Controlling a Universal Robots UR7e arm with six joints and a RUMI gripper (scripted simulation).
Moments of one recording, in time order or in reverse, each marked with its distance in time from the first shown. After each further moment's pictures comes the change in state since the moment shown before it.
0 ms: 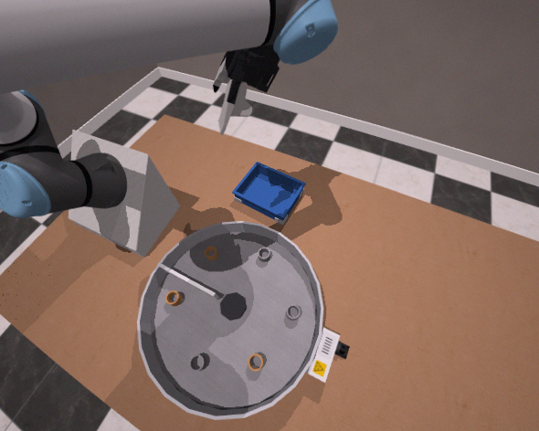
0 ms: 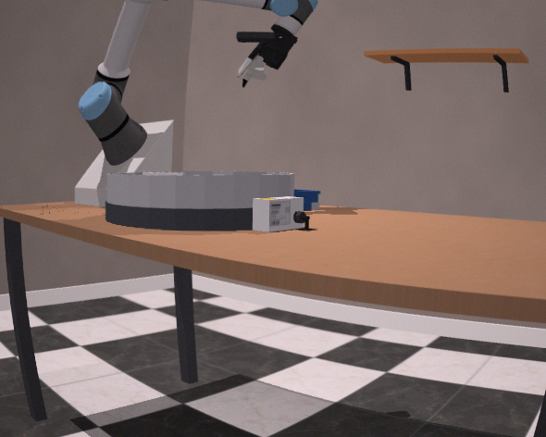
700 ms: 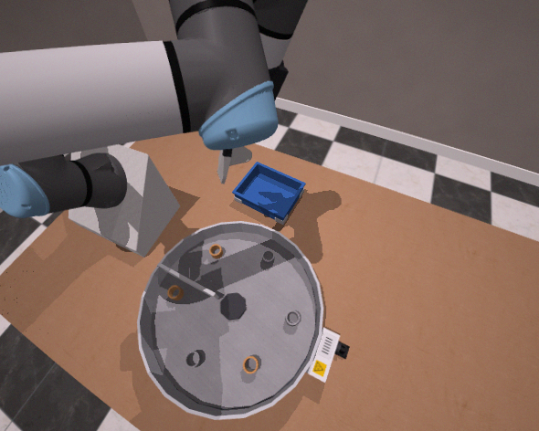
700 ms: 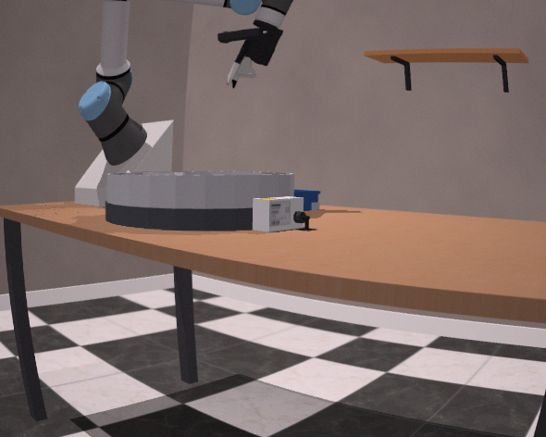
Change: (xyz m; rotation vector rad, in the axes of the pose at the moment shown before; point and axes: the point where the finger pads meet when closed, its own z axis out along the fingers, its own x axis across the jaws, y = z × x) arm -0.091 0.001 0.035 -0.155 0.111 -0.082
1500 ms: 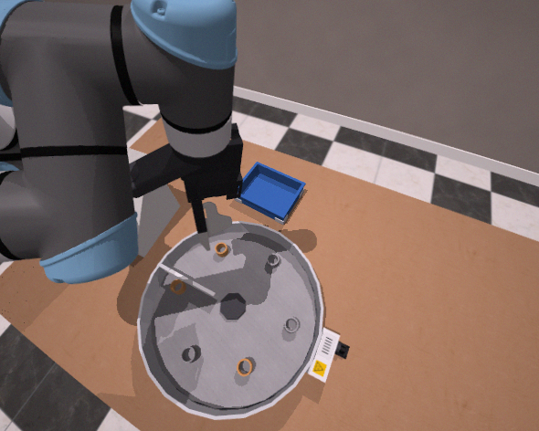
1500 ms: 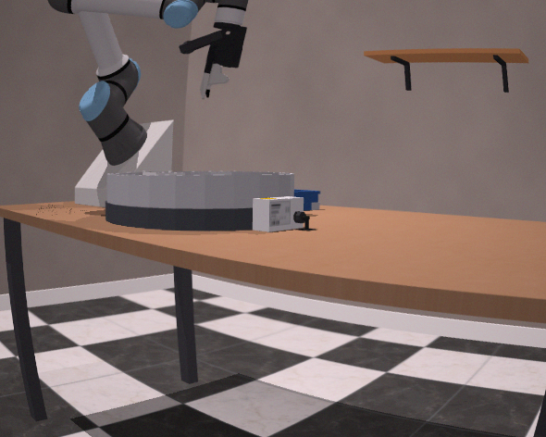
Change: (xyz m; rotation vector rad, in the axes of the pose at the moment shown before) arm -0.109 -0.036 0.052 -0.217 0.031 -0.069
